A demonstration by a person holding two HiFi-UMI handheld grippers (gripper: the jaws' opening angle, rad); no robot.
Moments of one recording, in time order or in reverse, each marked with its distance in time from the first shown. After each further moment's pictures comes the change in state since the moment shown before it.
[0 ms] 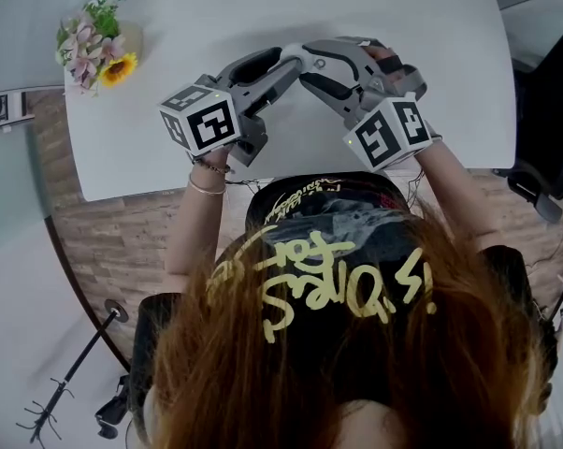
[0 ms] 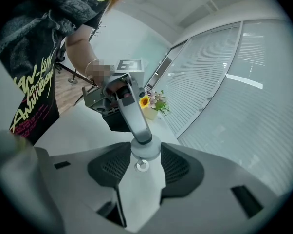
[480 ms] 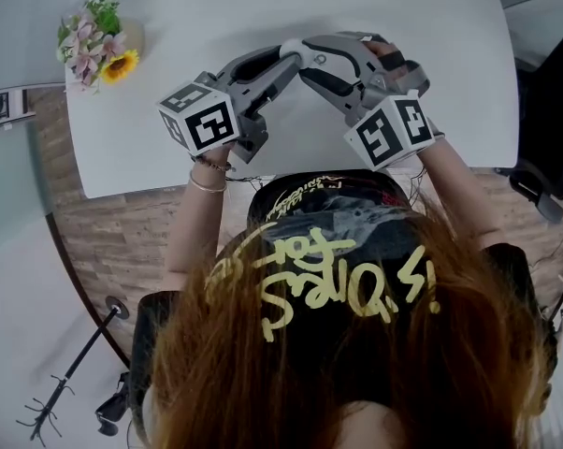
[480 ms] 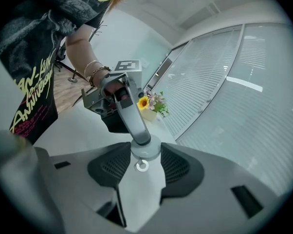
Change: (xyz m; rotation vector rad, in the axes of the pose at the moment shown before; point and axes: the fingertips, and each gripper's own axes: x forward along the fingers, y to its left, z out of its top) left arm -0.003 -0.010 0.006 0.037 -0.025 -0.046; right arm -0.002 -0.004 0.007 -0.019 -0.003 -0.011
